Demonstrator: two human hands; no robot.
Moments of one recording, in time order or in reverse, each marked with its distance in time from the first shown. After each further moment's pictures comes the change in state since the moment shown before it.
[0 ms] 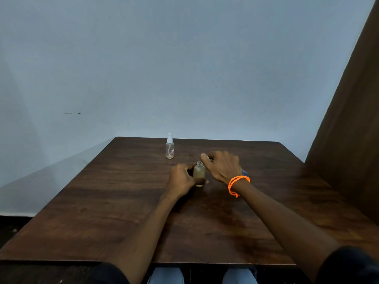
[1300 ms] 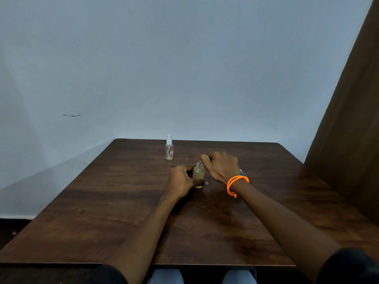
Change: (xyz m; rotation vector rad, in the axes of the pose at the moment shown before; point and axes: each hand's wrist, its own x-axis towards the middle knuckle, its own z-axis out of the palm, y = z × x) left_hand 0.002 -0.004 0.002 0.033 -0.013 -0.009; right_hand -0.001 -0.005 -0.009 0.024 -0.074 0.016
